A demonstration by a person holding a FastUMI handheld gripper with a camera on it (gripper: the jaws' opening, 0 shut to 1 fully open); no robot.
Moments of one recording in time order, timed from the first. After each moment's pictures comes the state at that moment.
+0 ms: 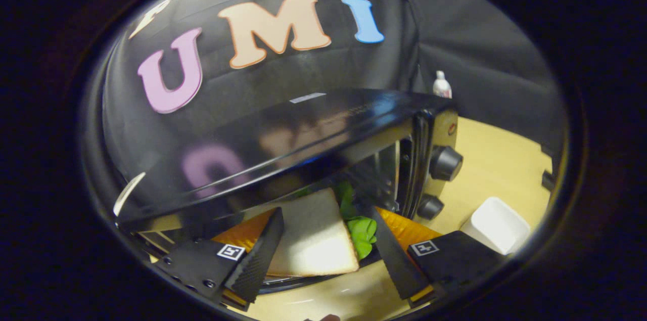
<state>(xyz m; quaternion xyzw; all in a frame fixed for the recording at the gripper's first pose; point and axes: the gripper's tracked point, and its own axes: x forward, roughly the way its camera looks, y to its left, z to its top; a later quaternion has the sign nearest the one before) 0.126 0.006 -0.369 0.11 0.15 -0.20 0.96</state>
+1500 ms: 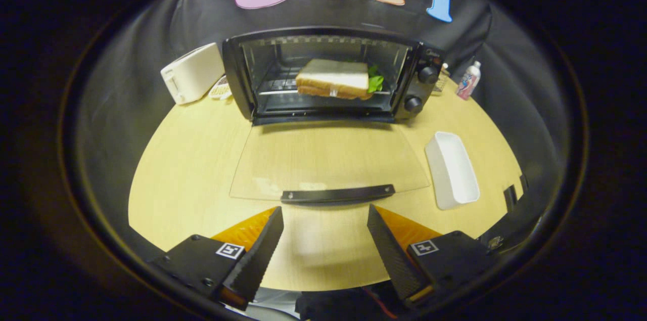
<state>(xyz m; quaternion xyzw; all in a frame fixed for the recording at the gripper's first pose) -0.109 0.076 -0.449 -0.02 0.39 -0.05 0.92</state>
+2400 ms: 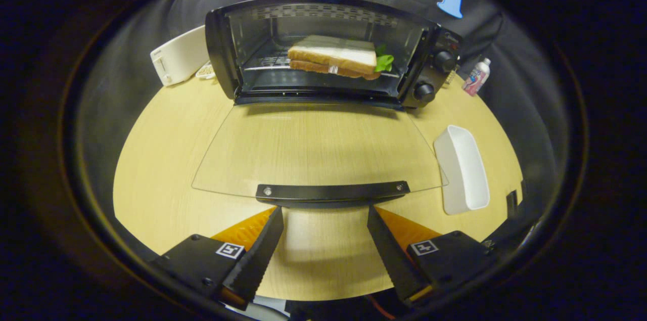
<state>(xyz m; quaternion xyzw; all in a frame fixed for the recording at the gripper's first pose) -0.089 0.060 -0.465 -0.08 0.42 -0.07 0.90</state>
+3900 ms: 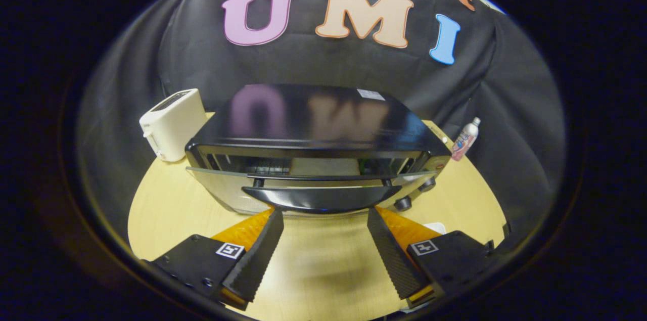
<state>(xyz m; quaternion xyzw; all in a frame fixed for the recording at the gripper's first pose) 0.038 0.064 -0.327 -0.06 0.26 -0.08 0.96</state>
